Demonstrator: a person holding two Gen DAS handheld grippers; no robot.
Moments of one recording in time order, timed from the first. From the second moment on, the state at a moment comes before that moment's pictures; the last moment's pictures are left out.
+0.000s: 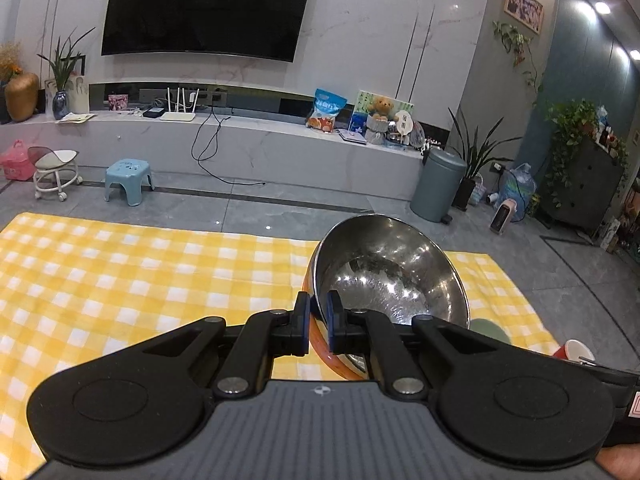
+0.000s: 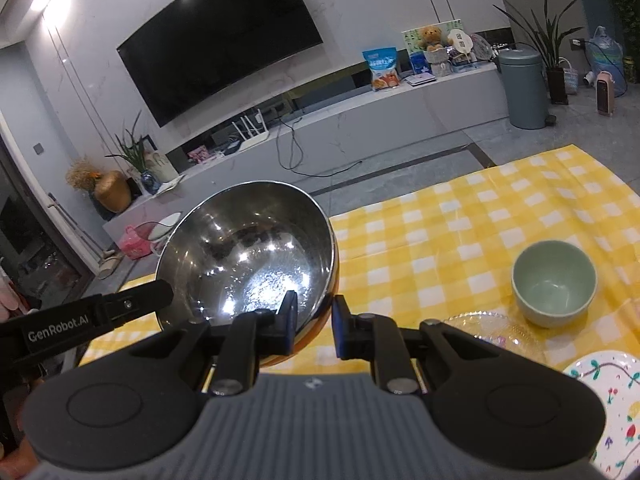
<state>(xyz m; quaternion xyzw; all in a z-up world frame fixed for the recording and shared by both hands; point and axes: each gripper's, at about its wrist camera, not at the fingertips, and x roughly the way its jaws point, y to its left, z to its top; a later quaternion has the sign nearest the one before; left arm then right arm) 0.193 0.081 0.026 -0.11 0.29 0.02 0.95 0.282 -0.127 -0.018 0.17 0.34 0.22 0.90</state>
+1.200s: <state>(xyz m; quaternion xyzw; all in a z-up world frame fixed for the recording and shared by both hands) 0.071 0.107 -0.009 -0.14 0.39 0.03 0.91 0.157 -0.139 -0.046 0.17 0.44 0.29 0.83</state>
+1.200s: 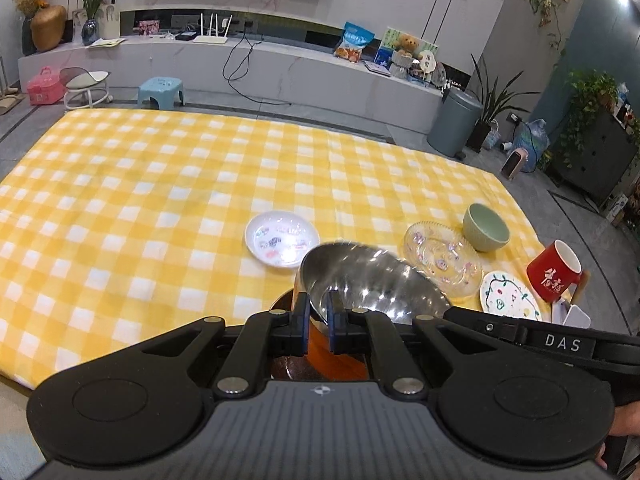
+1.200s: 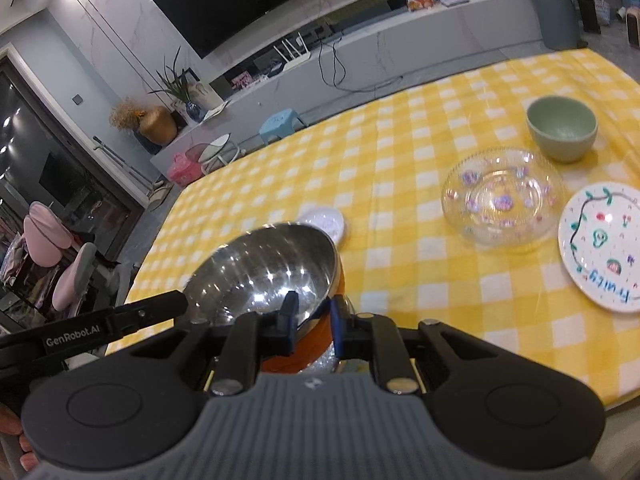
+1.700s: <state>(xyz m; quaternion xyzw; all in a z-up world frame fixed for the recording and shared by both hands) 0.073 0.102 -0.019 -0.12 0.40 0.02 0.91 0.159 -0.133 -0.053 0.18 0.45 0.31 0.82</state>
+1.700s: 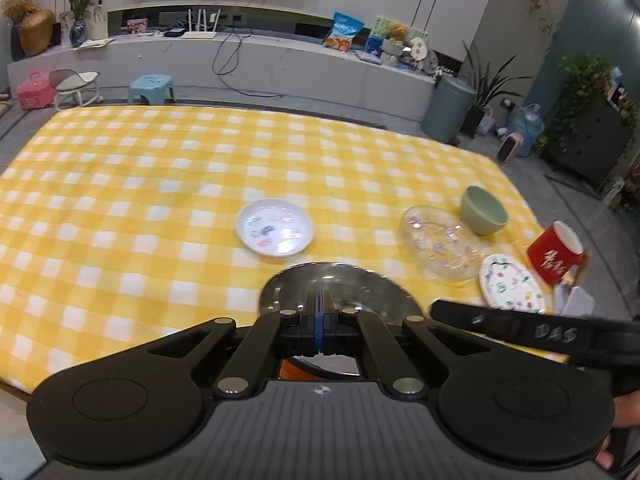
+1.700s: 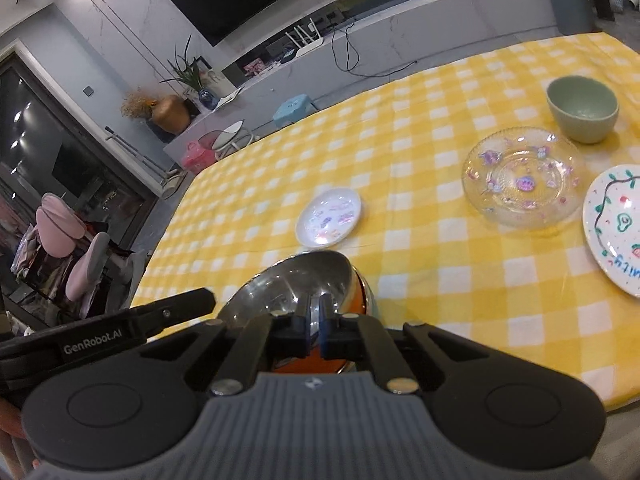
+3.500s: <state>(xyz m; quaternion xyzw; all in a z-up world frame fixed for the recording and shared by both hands) 0.086 0.120 -0.045 -0.10 0.42 0.06 0.90 0.161 -0.120 -0.074 0.12 0.45 0.28 0.84</state>
